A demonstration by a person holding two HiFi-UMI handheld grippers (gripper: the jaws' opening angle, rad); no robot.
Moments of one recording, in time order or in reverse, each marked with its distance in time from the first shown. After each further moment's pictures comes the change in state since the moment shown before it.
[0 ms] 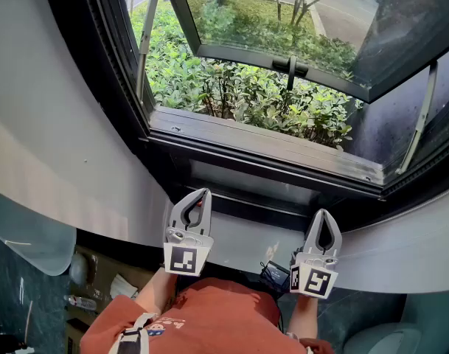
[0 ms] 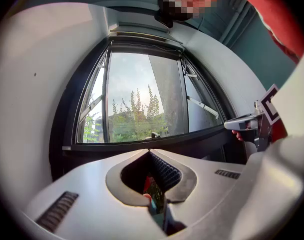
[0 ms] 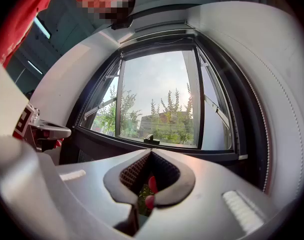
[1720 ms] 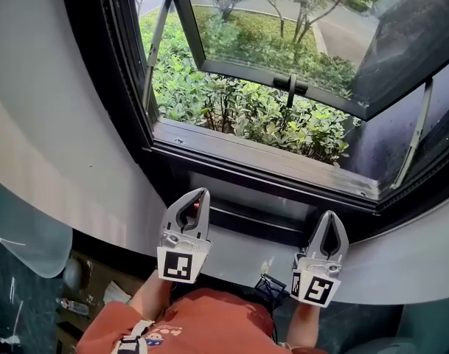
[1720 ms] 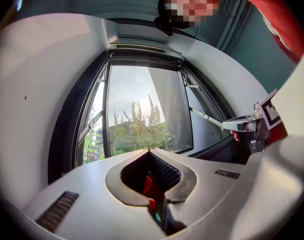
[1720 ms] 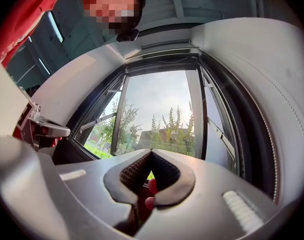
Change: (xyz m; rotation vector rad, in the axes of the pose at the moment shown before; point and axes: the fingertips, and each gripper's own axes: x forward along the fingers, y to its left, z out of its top) left arm 0.009 0.009 0.051 0.039 -0.101 0.013; right arm 0.018 -0.006 0.062 -0.066 -0.199 -0.002
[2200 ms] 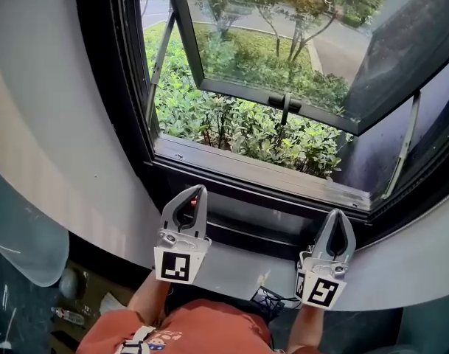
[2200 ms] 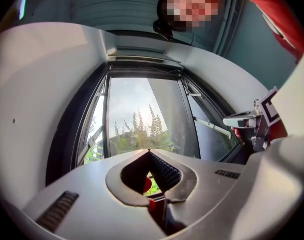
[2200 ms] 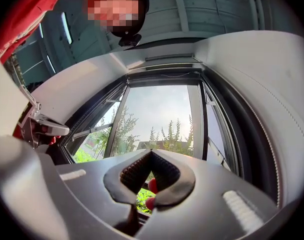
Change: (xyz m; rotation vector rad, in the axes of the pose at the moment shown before) left arm 0.018 0.013 0.046 0.043 -0.118 0.021; right arm 0.023 -0.015 0.053 -0.076 -0.139 -0.014
